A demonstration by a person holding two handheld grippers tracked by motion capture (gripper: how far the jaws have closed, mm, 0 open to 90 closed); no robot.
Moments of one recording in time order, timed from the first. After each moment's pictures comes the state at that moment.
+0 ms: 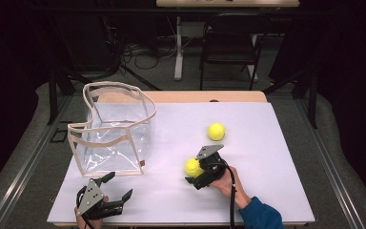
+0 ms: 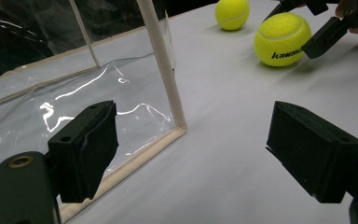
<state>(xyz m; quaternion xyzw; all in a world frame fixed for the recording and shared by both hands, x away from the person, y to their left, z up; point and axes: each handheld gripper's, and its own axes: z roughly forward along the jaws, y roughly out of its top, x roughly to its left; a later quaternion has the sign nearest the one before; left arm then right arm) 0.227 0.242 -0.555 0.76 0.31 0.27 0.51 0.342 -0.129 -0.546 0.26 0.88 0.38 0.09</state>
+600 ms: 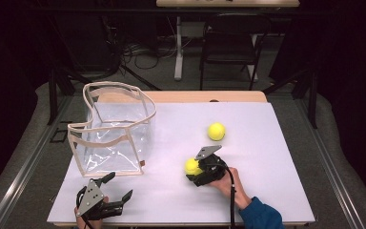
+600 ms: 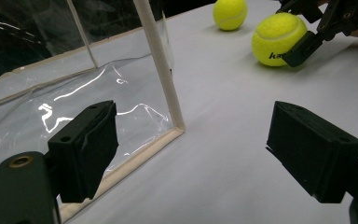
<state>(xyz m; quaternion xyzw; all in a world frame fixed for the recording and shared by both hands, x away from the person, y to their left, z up) 0.225 0.242 -0.555 0.76 0.30 0.27 0.51 0.343 -0.128 -0.553 0.28 0.89 0.36 0.10</state>
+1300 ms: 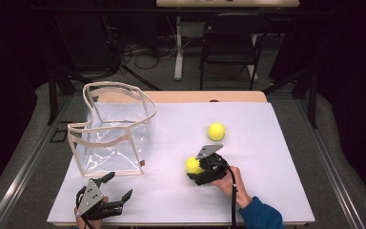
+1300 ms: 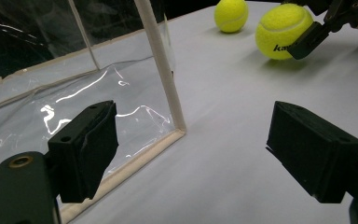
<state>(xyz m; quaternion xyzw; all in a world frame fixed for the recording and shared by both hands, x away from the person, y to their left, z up) 0.225 0.242 -0.554 0.76 0.30 0.28 0.51 0.340 -0.130 -0.541 0.27 0.89 0.36 0.11</state>
